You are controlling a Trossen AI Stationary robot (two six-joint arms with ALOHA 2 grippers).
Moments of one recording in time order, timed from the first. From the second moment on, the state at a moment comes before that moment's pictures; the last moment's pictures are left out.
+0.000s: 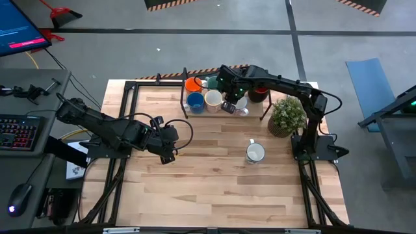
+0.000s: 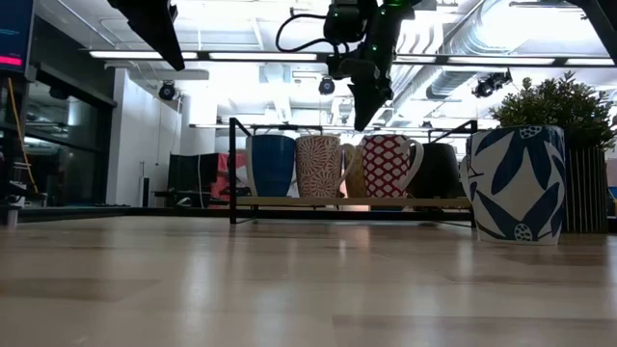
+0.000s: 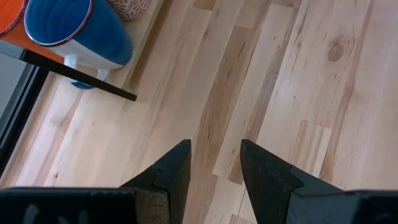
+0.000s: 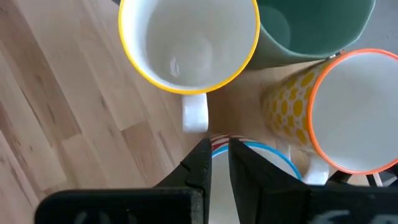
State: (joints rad) left arm -0.35 1.33 1.21 -1.09 -0.51 -0.55; right arm -0.41 1.87 1.78 -1.15 0.07 -0.03
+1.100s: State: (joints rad) left arm -0.35 1.33 1.21 -1.09 -0.51 -0.55; right arm -0.41 1.91 1.78 -1.15 0.05 -0.07
